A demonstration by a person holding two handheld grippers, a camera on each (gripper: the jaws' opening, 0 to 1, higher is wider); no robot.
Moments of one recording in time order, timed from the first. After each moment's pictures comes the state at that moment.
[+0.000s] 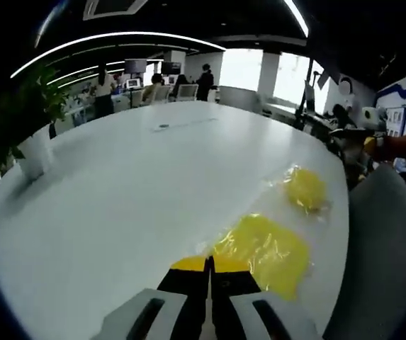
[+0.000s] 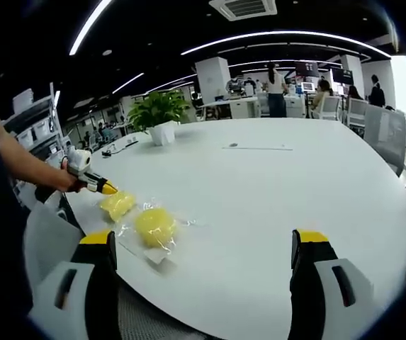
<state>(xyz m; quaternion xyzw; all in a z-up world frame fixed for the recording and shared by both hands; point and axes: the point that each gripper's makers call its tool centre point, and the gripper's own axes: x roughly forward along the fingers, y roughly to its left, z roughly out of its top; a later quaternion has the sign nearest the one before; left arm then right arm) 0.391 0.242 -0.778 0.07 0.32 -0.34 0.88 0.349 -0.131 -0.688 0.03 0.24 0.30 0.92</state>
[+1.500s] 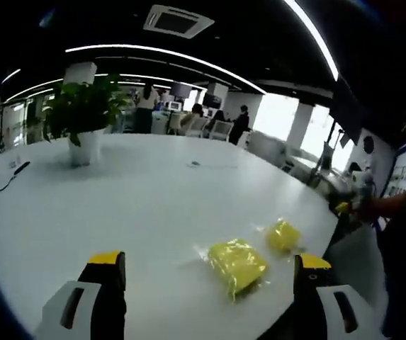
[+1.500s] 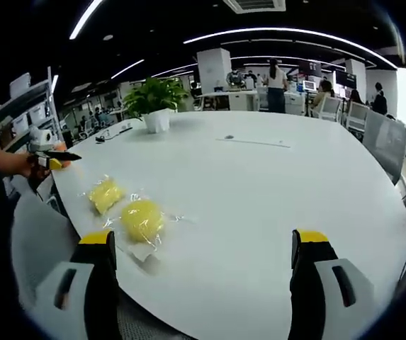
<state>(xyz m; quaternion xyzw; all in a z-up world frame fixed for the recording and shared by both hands) 0.331 0.292 -0.690 -0.07 0.25 -0.27 0.93 0.368 -0.131 -0.703 -0.01 0.26 0.29 0.92</state>
